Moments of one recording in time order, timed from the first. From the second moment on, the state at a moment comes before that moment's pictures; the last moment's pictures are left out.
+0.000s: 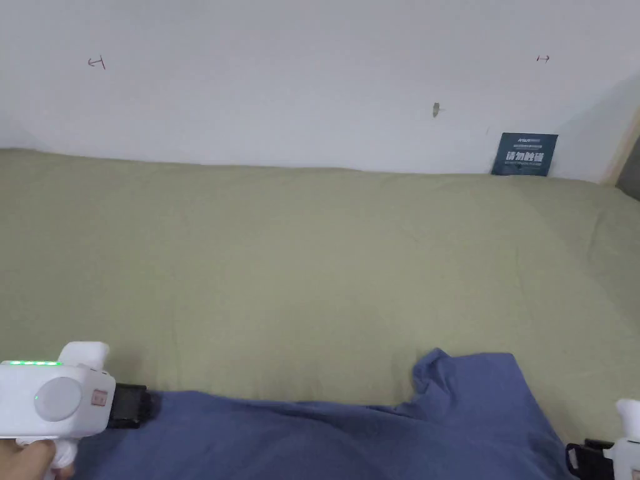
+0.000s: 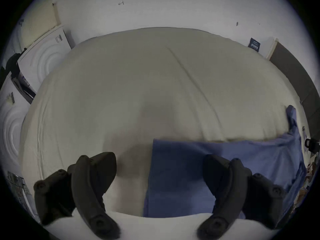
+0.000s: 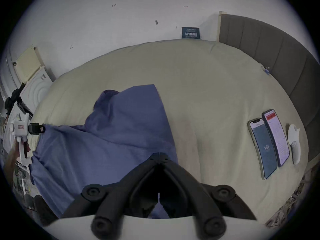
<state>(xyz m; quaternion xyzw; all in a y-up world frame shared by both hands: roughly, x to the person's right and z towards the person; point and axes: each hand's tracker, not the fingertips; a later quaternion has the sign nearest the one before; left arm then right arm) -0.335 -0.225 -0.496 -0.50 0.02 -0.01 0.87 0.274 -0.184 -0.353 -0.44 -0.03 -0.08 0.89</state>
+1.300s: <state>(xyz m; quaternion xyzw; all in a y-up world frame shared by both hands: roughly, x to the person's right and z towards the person) -0.346 -0.121 -0.386 -0.43 -0.03 0.01 0.90 0.274 -0.113 -0.331 -0.40 0.02 -0.05 0.91</state>
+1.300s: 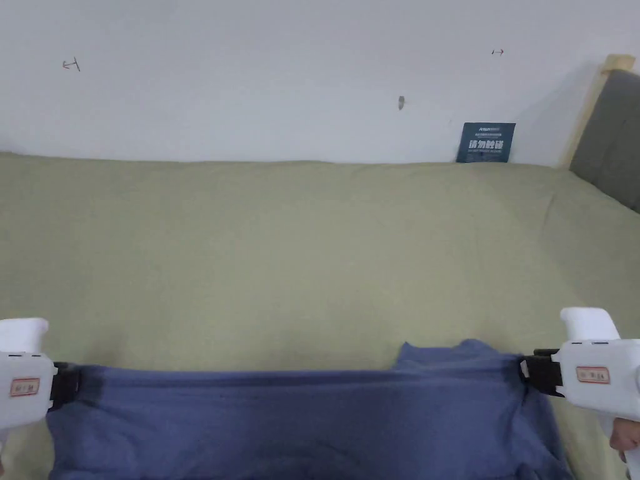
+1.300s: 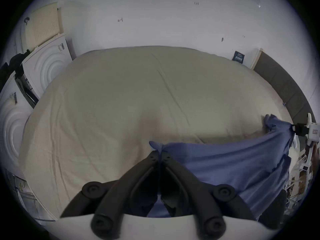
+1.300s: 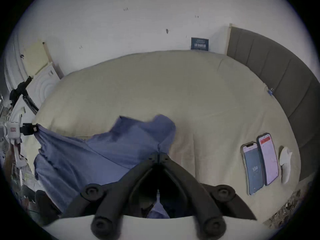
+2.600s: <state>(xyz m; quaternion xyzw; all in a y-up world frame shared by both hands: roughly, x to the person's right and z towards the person) -0.363 -0.124 -0.185 -0.37 0.02 0.03 0.93 0.214 -0.138 -0.119 -0.29 -0.04 -0.05 0.95</state>
